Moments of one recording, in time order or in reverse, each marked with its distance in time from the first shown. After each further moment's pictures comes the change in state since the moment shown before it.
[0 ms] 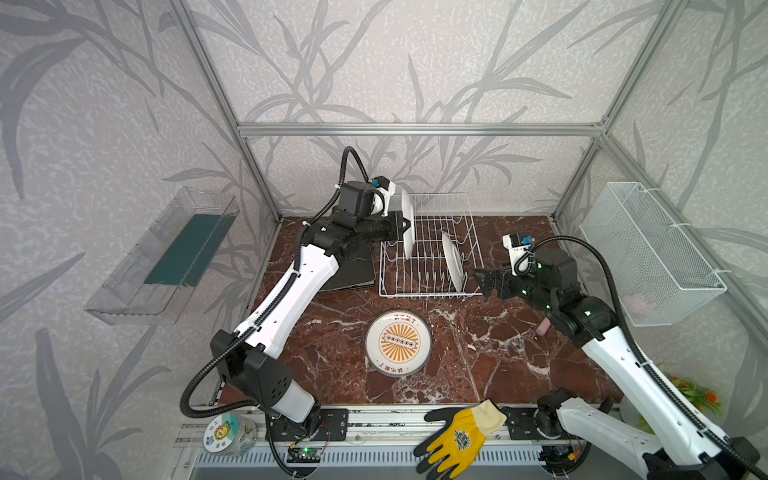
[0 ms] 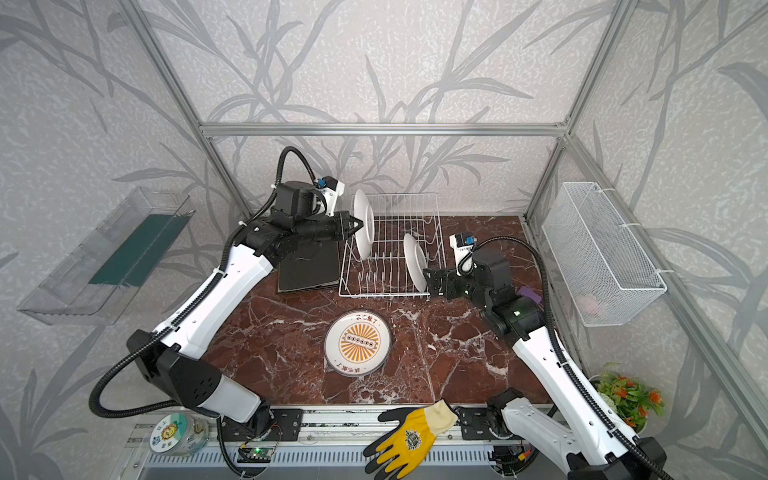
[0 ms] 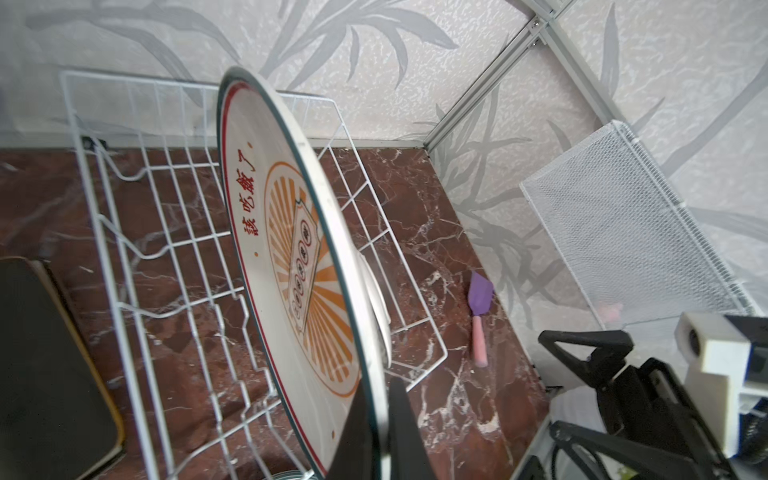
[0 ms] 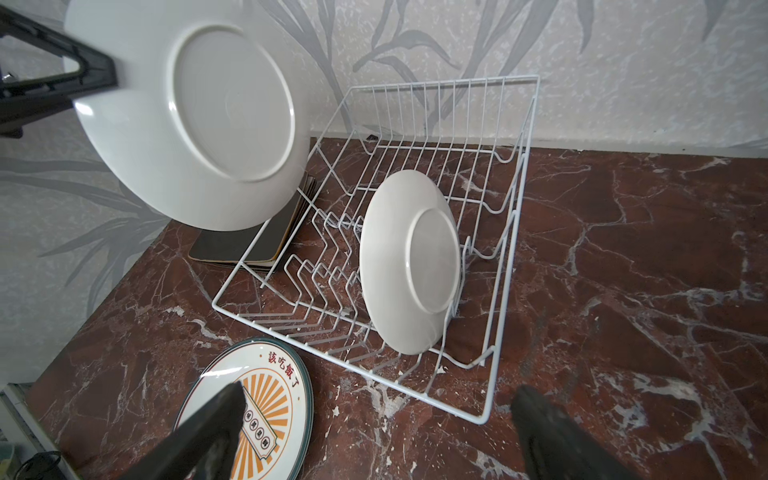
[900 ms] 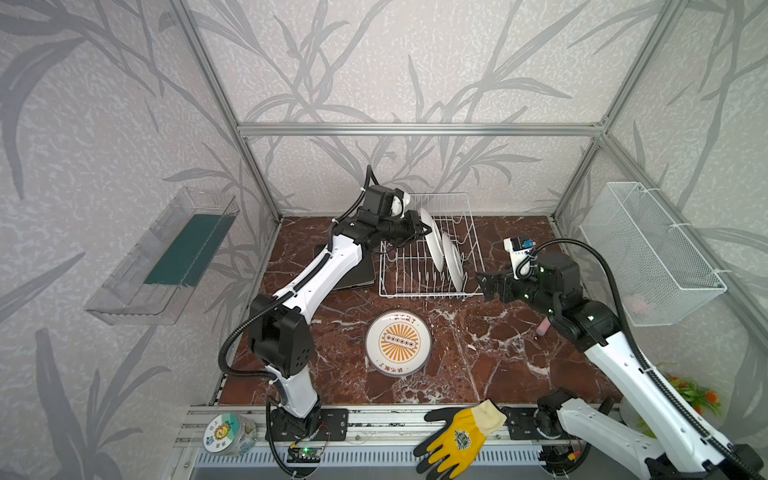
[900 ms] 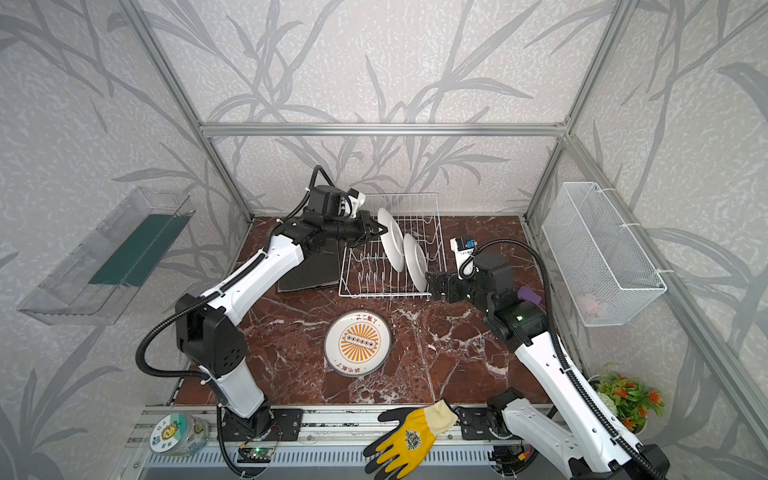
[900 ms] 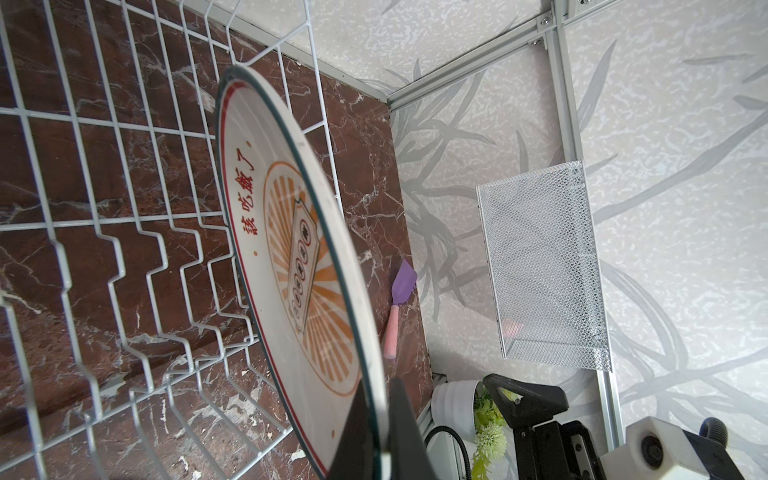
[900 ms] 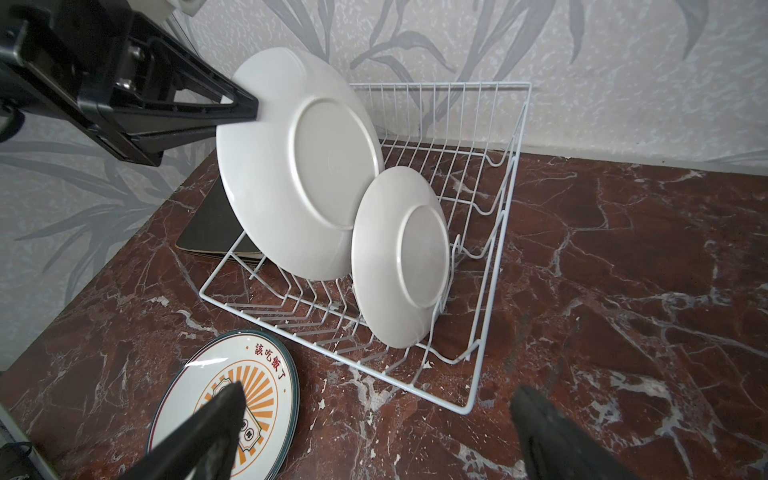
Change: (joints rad) left arm -0.010 0.220 0.002 0.195 0.240 -0.427; right arm 0.000 -0.045 -0.028 -0.013 0.022 -0.056
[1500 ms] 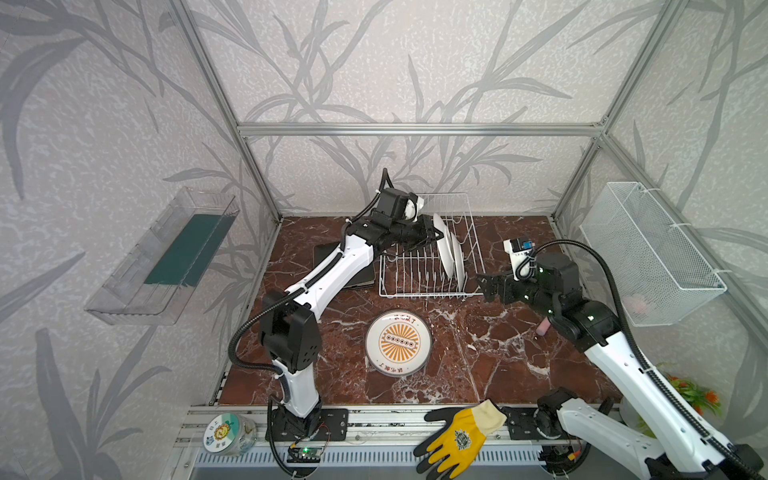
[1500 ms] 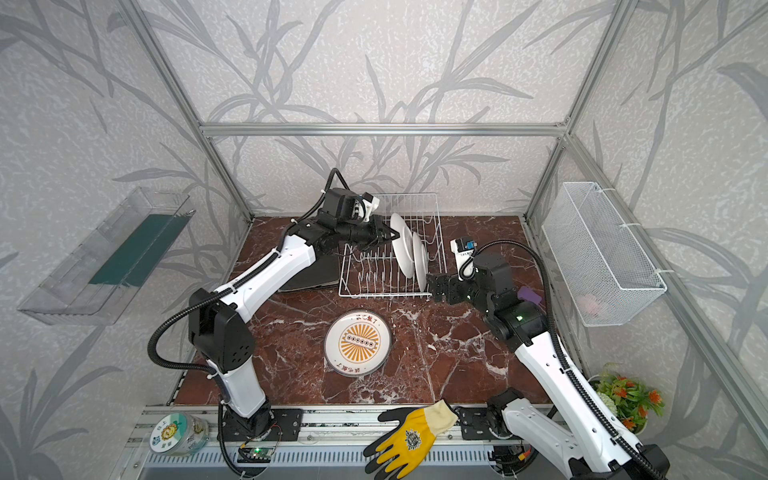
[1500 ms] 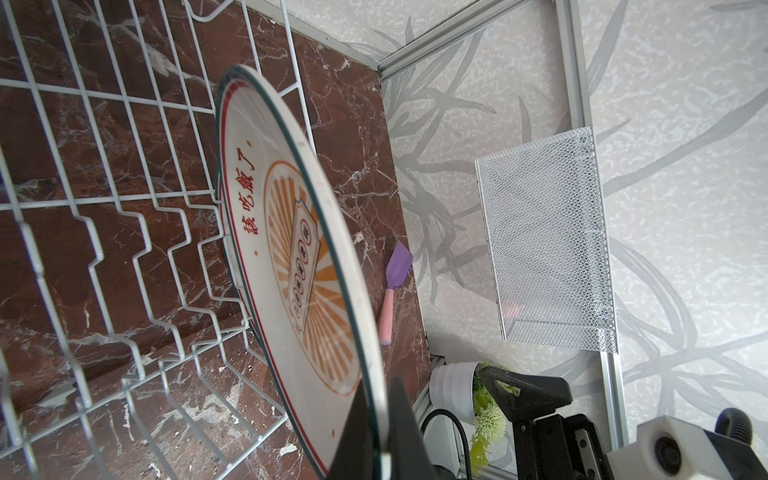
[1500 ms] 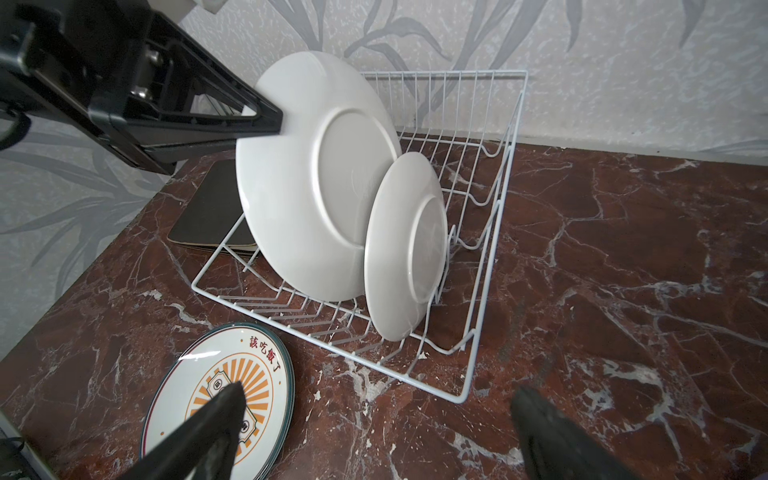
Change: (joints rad) left arm -0.053 0.053 0.042 -0.006 0.006 -0.001; right arm 0.000 0.000 0.000 -0.022 0.011 -0.004
